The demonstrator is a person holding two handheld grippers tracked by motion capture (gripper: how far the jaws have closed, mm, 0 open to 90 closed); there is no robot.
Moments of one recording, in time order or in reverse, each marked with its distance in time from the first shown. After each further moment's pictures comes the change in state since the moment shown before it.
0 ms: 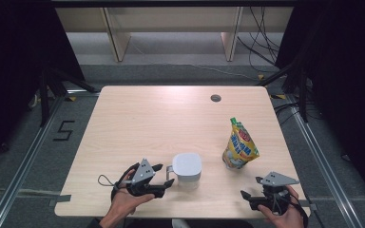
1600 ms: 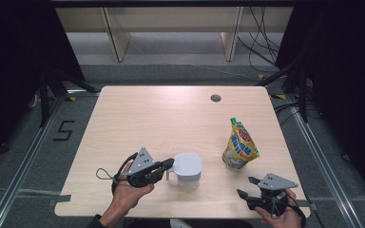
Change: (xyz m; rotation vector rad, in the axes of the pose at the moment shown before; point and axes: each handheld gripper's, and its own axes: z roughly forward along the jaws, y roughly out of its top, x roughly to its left) left arm -0.007 0.046 -0.012 -0.111 -0.002 -0.020; right arm 0.013 0.006 -0.003 -0.079 0.056 -0.061
